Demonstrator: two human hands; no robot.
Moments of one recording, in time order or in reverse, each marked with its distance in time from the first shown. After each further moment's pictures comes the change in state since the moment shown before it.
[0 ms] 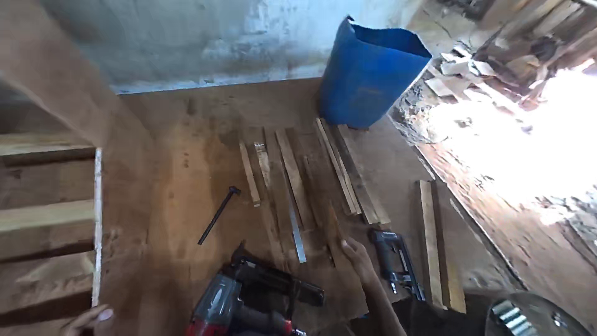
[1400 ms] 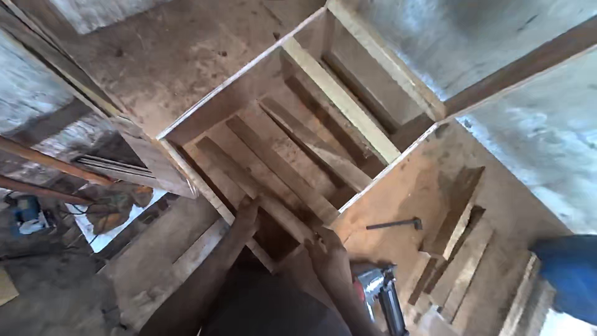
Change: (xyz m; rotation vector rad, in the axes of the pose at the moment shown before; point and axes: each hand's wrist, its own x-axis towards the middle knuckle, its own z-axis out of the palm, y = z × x) left_hand -0.058 -0.229 -0.188 -0.931 0.429 -1.133; right_hand -0.178 -0.003 0.578 -1.142 -0.692 -0.468
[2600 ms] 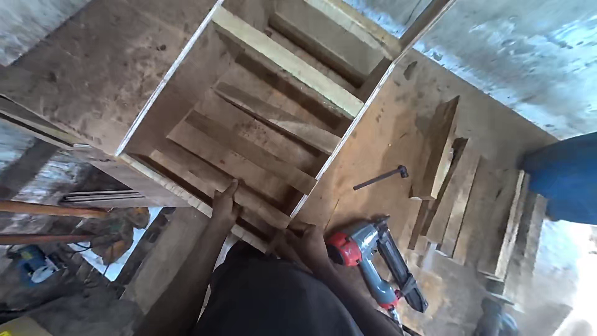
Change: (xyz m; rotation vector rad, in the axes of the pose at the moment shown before) left_hand 0.012 0.003 -0.003 0.000 0.038 0.015; right_hand -0.024 0.022 0.034 0.386 -0.215 0.348
